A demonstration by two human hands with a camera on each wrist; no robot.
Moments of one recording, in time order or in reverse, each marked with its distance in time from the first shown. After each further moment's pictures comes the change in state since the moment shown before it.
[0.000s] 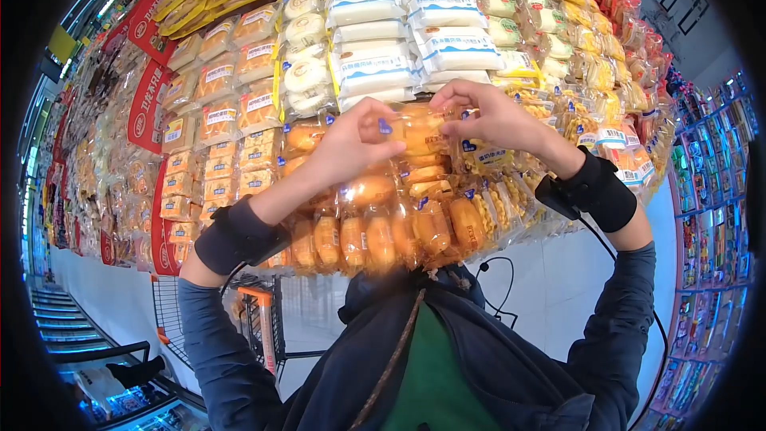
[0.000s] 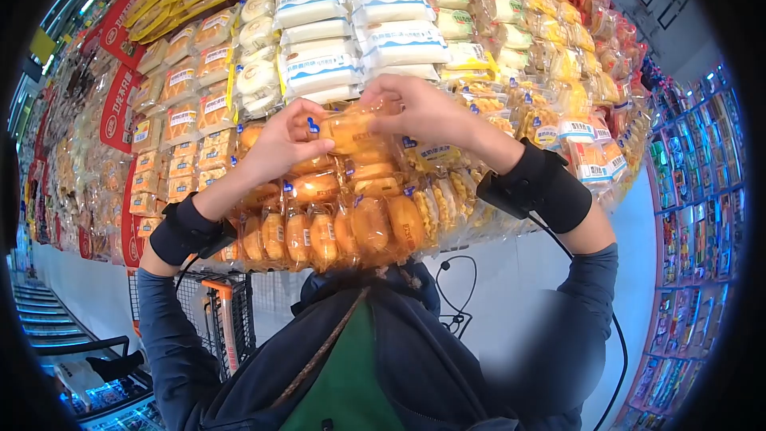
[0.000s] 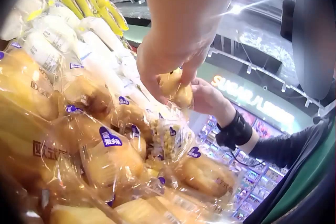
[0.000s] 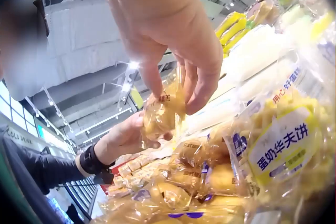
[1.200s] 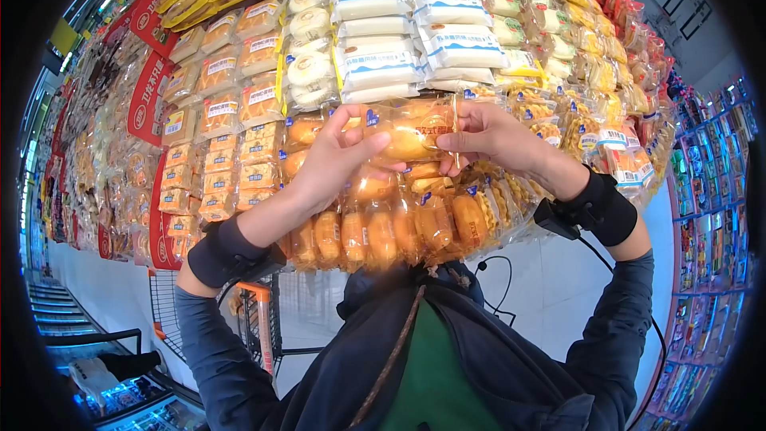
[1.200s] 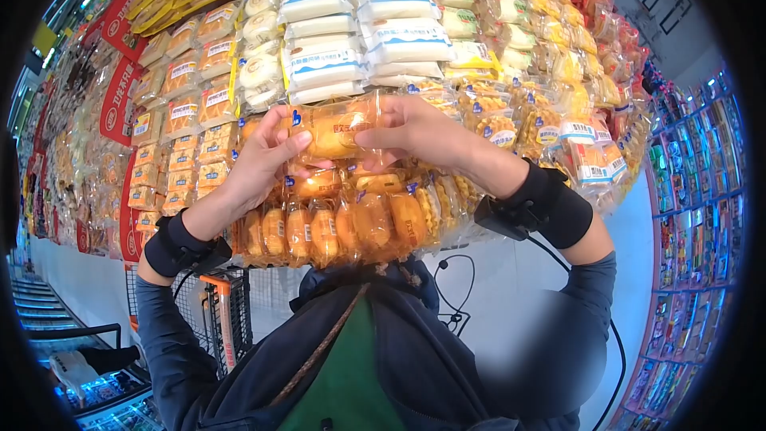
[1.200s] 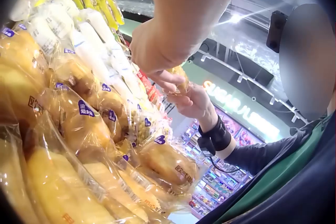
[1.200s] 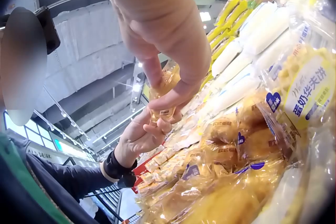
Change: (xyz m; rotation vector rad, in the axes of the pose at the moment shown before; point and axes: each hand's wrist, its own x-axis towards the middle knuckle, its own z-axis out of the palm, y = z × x) left_hand -0.037 0.029 0.005 -0.419 0.068 -0.198; right_hand -0.018 -0.012 0.024 0.483 -0.143 0.068
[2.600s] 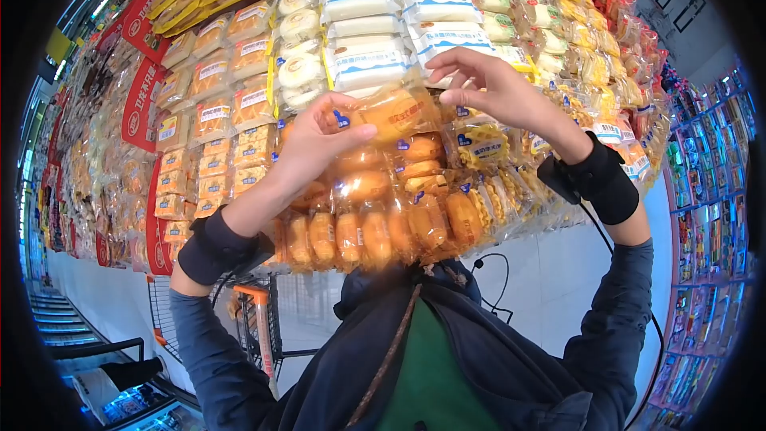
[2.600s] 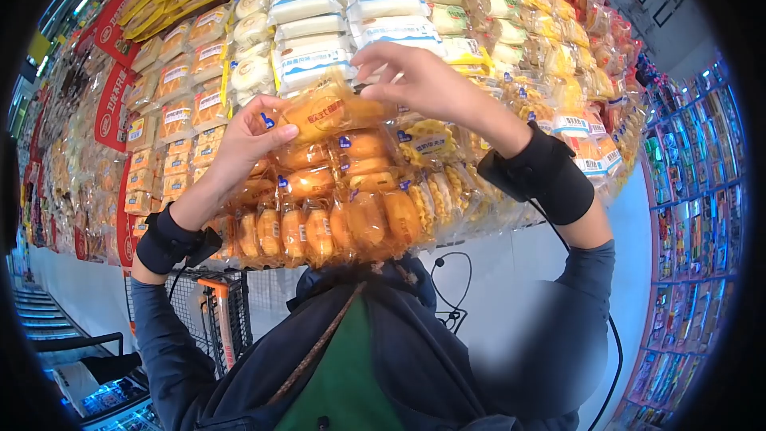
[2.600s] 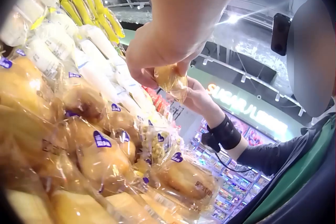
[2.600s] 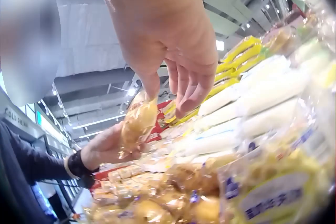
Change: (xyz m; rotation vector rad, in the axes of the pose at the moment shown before) left_hand 0.009 0.013 -0.013 0.301 0.127 0.110; right_hand 0.013 -0.018 -0.032 -0.507 0.186 -0.341
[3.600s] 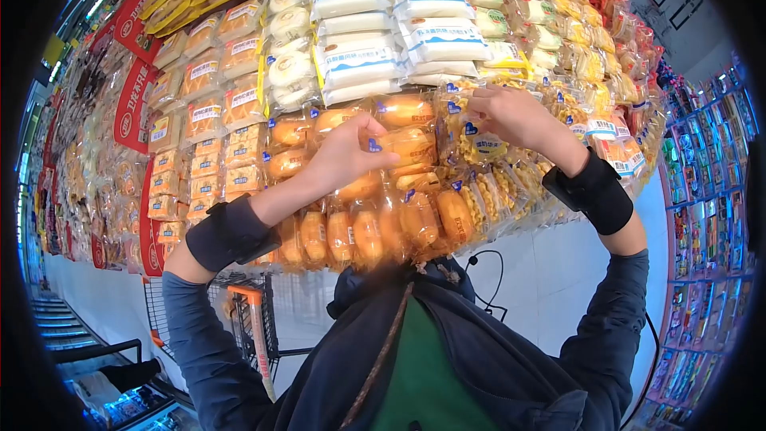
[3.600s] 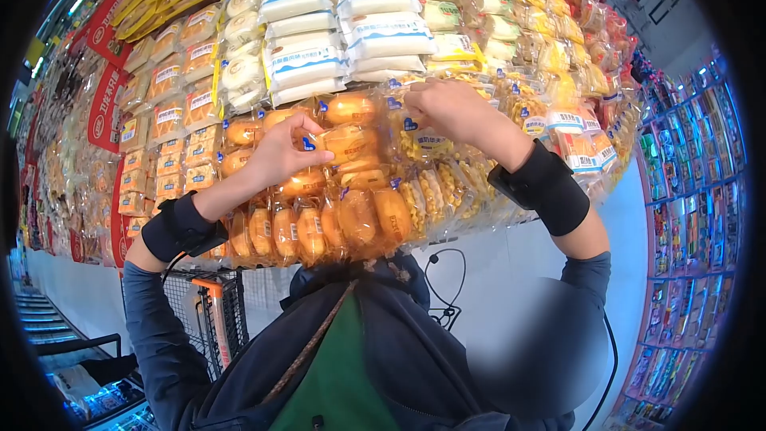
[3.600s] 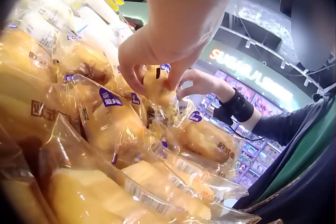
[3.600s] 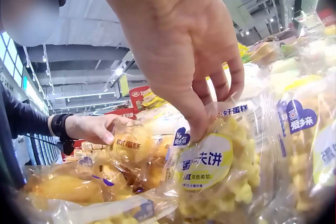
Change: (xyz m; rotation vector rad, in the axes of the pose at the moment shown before) left_hand 0.025 -0.054 0.023 0.449 -0.107 0.042; right_hand -0.037 0.041 -0.023 -0.959 -0.163 -0.075
